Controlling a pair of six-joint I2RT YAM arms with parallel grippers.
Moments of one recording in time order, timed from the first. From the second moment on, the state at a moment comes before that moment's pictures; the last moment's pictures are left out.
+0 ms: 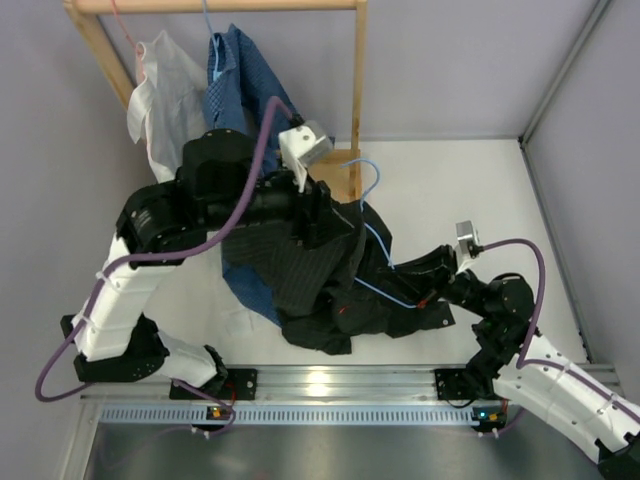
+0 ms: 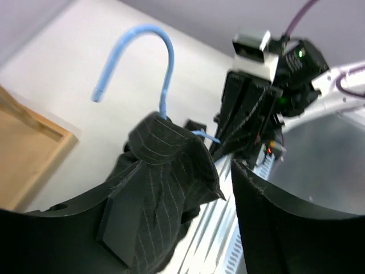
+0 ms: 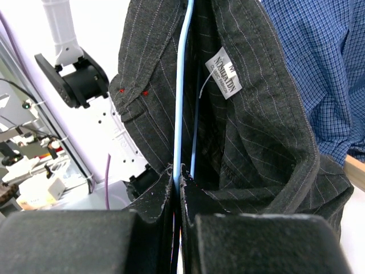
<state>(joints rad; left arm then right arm) -0.98 1.43 2.19 -1.11 0.23 -0.15 0.69 0.54 0.37 0.63 -0.53 0.61</state>
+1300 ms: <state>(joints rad) -0.71 1.40 1.88 -0.92 1.16 0.20 0.69 0.43 0.47 0.39 -0.73 0.52</state>
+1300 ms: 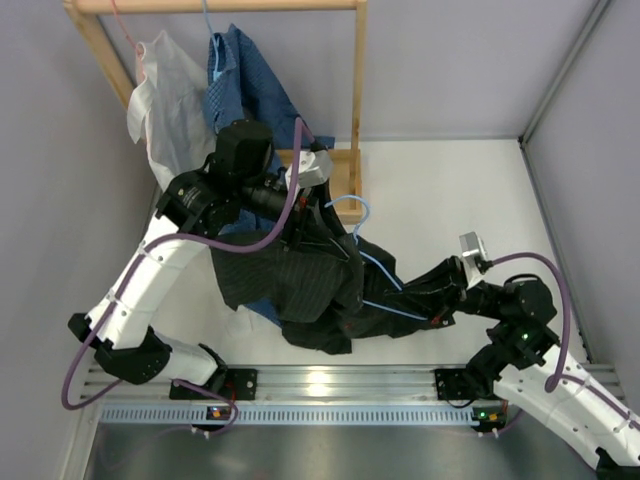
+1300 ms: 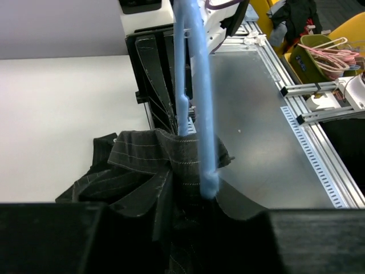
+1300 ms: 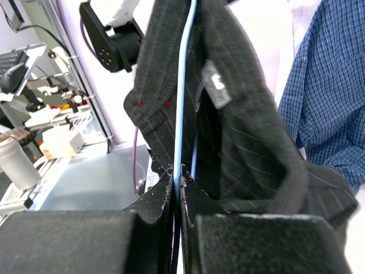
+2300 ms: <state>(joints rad) -0.70 1.15 1.64 -0.67 0.54 -0.15 0.70 0.25 0.43 -0.02 -0.29 0.61</state>
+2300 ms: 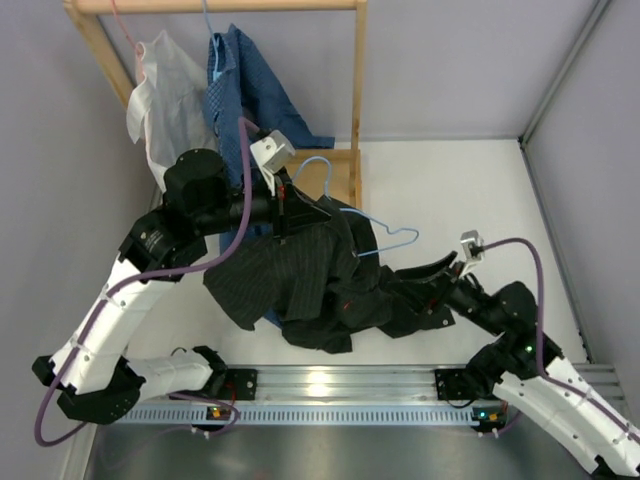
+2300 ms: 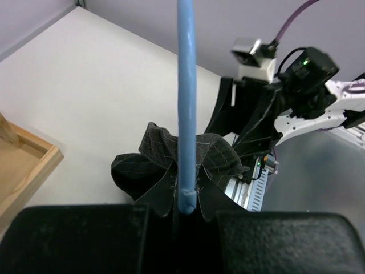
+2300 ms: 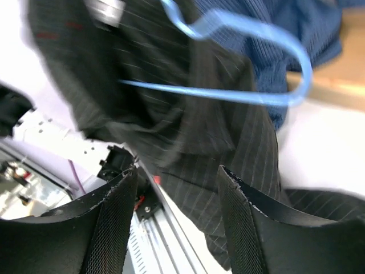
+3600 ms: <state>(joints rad) -0.70 1.11 1.48 -0.49 0.43 -0.28 0.82 0.60 0.37 0.34 0.07 0.89</state>
